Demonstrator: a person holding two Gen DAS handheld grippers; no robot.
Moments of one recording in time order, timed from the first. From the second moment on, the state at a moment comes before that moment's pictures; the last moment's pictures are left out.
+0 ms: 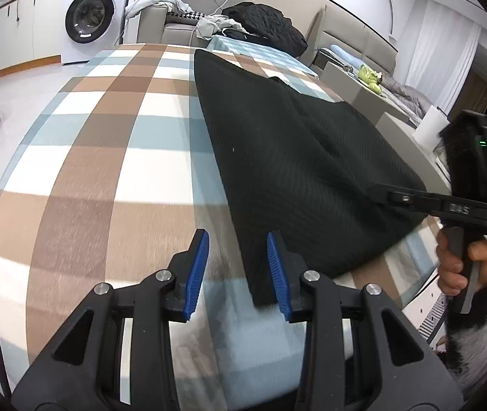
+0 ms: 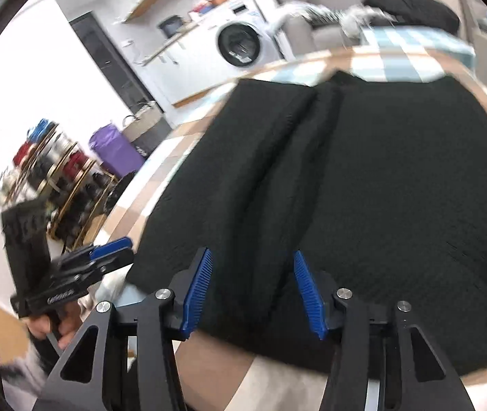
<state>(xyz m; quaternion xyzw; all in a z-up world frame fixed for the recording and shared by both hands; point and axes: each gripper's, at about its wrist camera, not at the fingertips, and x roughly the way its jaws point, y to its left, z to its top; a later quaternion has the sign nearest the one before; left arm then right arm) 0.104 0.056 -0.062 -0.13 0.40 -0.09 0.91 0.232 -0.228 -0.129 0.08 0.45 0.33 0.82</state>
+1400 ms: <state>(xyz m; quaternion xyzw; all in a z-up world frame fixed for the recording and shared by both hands) 0.132 0.062 -0.060 -0.15 0.39 -0.08 0.90 0.289 -0.239 -0.098 0.09 0.41 0.27 0.87</state>
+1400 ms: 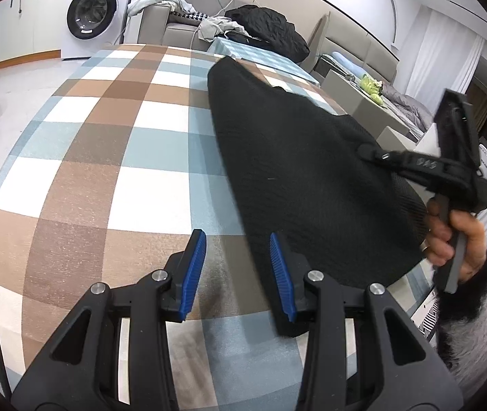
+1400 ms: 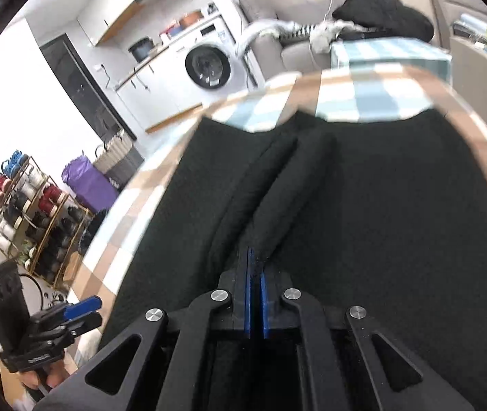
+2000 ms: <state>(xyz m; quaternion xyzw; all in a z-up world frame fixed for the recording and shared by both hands) 0.156 0.030 -0.073 -0.16 0.42 -0.13 0.89 0.244 -0.296 -0.101 0.10 0.42 0.25 0.87</state>
